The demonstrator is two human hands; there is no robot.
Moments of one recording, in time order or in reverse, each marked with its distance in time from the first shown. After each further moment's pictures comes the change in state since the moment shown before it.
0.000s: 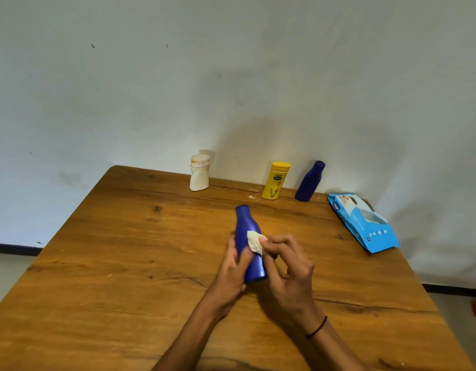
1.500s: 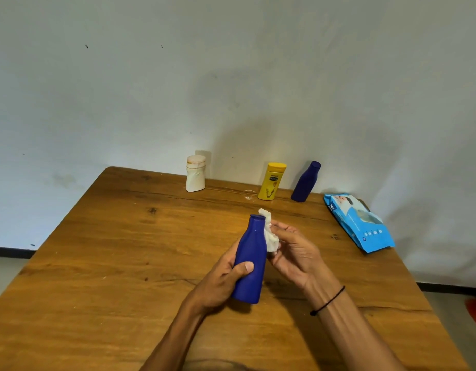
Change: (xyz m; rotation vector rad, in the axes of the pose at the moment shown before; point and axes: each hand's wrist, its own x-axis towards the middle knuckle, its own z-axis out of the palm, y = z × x) left_hand 0.001 0.013 -0.025 0.351 -0.336 0.094; right_hand 0.062 -0.002 -0.016 1.331 -0.043 1.282
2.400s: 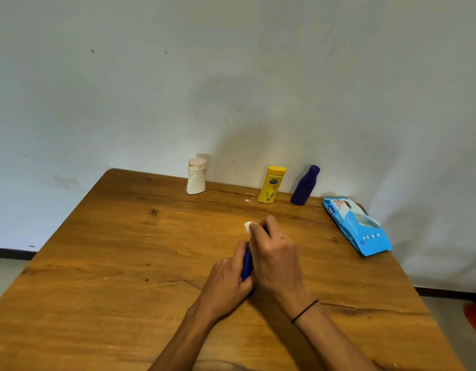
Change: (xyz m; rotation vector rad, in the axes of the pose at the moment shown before) left_hand 0.004 -0.007 0.015 0.679 0.204 0.105; right_hand -0.007 0.036 0.017 -1.966 0.196 -1.177
